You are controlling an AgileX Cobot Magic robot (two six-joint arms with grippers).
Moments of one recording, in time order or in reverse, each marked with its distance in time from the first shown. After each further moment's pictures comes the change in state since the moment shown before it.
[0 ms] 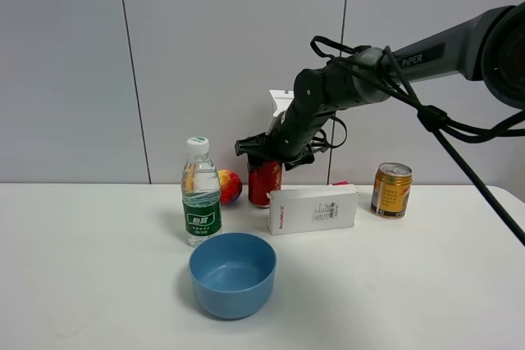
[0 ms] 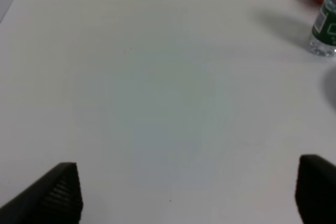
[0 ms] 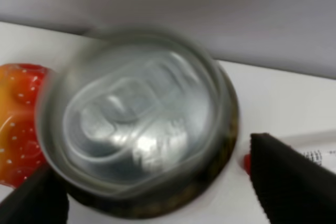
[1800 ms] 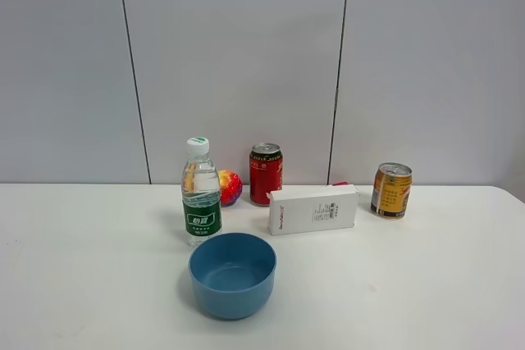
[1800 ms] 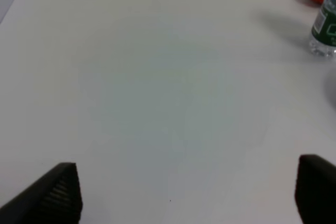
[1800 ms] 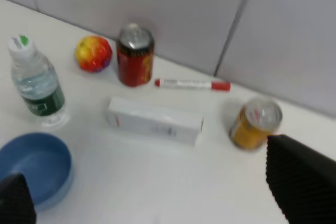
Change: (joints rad) left arm 0.000 0.000 0.000 0.000 0.000 0.000; right arm 0.051 -1.426 0.838 -0.053 0.352 -0.195
